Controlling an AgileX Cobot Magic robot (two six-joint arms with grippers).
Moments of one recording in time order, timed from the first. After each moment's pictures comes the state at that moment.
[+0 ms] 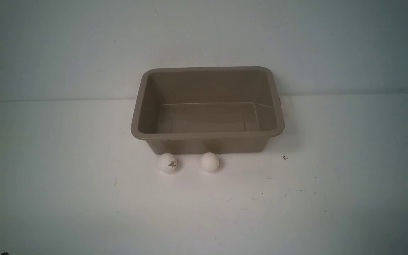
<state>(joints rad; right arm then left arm) -0.08 -0.01 0.02 0.25 0.40 -0.28 0.11 -0.01 0.03 -0.03 0.39 0.08</state>
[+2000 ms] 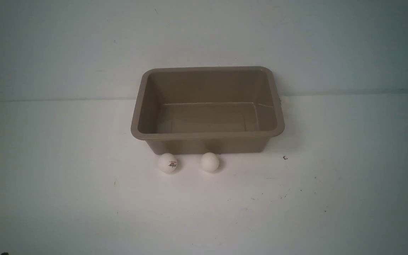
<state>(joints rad) -0.08 0.07 -0.72 0.73 1.06 -0.36 0.11 -0.01 0.03 -0.03 0.39 0.08</state>
